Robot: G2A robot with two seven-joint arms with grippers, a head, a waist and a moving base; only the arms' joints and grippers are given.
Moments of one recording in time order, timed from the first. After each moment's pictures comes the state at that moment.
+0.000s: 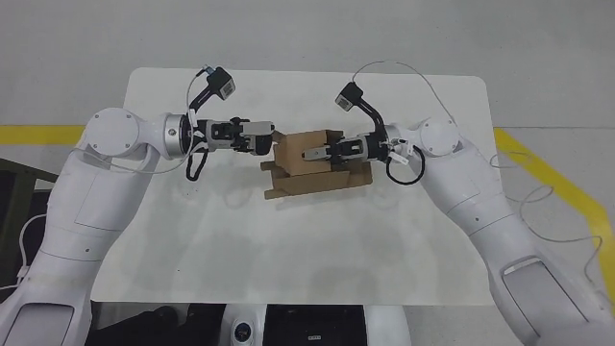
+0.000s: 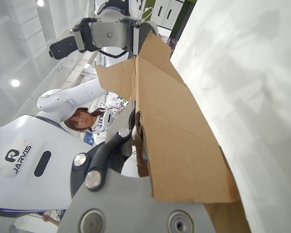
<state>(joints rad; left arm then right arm) 0.84 -0.96 -1.19 -1.48 -0.50 -0.10 -1.24 -0.60 -1.28 0.84 -1.00 0.58 -0.49 1.33</state>
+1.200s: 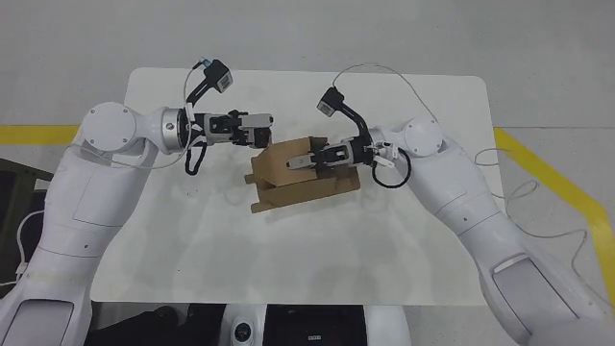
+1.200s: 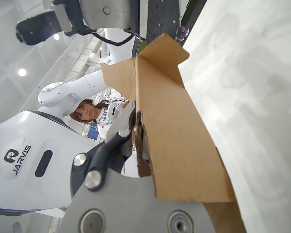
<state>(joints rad) 0.82 -0.96 -1.20 -1.48 -0.49 -0.10 -1.23 -0.58 -1.32 0.80 -0.99 0.59 -0.49 1.33</state>
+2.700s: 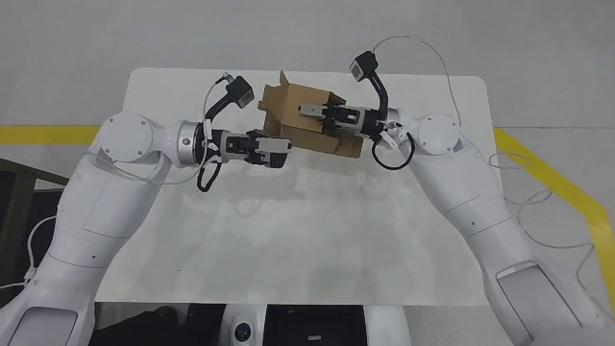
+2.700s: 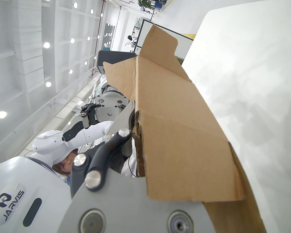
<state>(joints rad) 0.85 -0.97 -1.15 -1.58 -0.50 -0.09 -1.25 -0.64 -1.31 0.93 -1.08 0.44 -0.46 0.98</state>
